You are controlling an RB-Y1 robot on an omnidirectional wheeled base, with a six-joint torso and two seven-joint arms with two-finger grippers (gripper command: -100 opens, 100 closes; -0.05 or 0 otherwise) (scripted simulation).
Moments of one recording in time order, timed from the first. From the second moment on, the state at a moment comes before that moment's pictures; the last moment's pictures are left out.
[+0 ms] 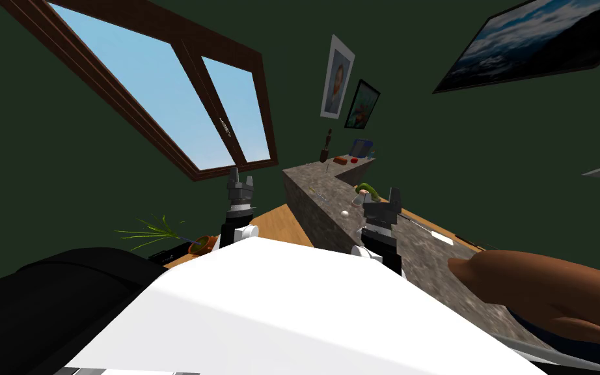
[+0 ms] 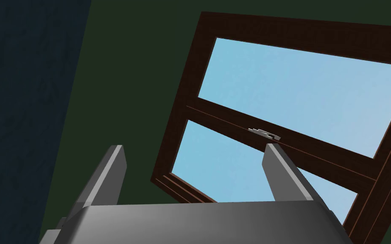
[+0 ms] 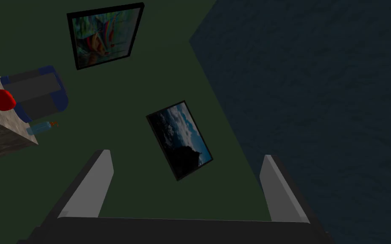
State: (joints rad) left arm 0.51 -0.04 0.05 -2.28 0.08 -0.48 -0.07; right arm 0.54 0.03 -0.01 -2.28 -0.03 -0.42 -0.15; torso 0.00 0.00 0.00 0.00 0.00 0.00
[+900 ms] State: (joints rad) left arm 0.51 -0.04 0.05 -2.28 0.08 -0.48 -0.07; right arm 0.57 -0.22 0.07 -2.18 -0.03 -0.43 -0.15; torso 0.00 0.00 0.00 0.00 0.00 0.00
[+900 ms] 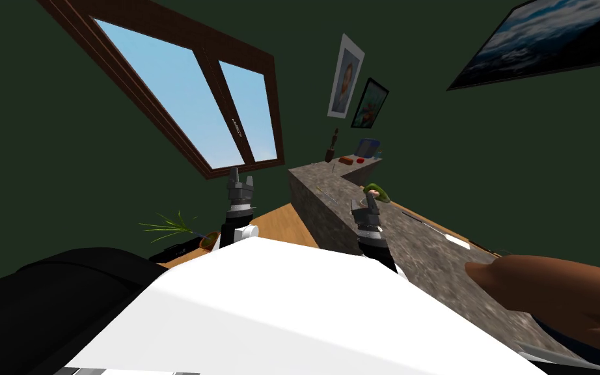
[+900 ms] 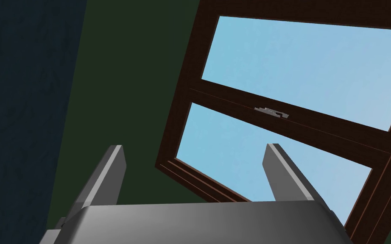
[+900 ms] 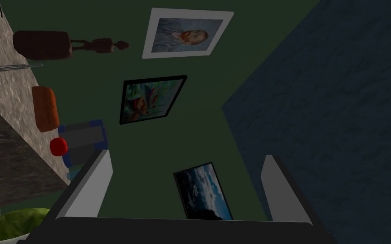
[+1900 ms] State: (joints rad) left arm 0.51 -0.04 0.05 -2.28 0.08 -0.48 -0.07; right arm 0.61 -0.51 0.19 -2.05 -0.02 -0.45 -0.17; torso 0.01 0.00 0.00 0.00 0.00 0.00
